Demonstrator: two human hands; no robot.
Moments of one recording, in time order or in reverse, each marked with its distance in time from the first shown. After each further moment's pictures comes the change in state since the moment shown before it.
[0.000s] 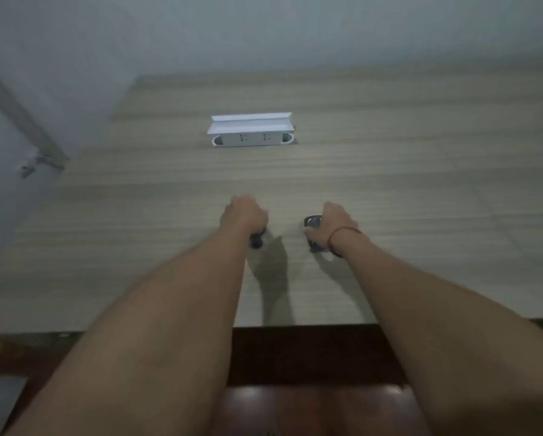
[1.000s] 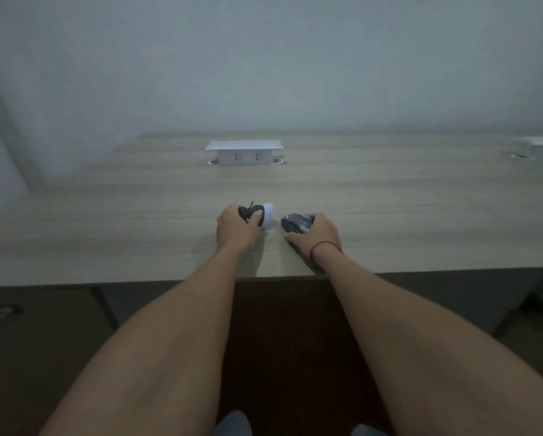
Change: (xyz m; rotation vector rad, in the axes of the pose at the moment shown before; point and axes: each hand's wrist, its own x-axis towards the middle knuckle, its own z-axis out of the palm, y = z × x) left_hand -0.040 -0.075 0.128 -0.592 0.519 0.240; right_hand -0.029 0.050 0.133 0.400 0.421 -0.067
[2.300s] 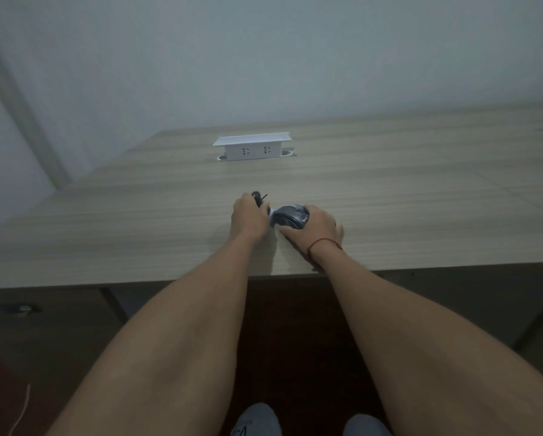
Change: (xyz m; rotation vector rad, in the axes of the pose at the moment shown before) left_hand 0.011 0.015 0.022 0.092 0.000 0.042; right_hand 0.008 0.003 0.019 -0.090 0.045 -0.169
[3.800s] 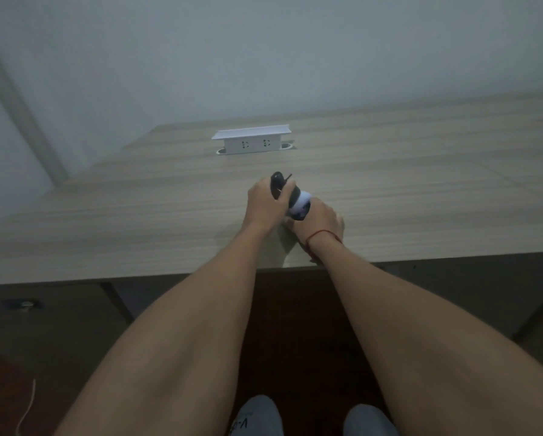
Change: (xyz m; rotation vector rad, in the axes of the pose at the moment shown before) left_hand -0.010 0.022 0.006 -0.138 -0.023 0.238; right_hand -0.001 -0.003 0.001 0.044 0.034 0.025
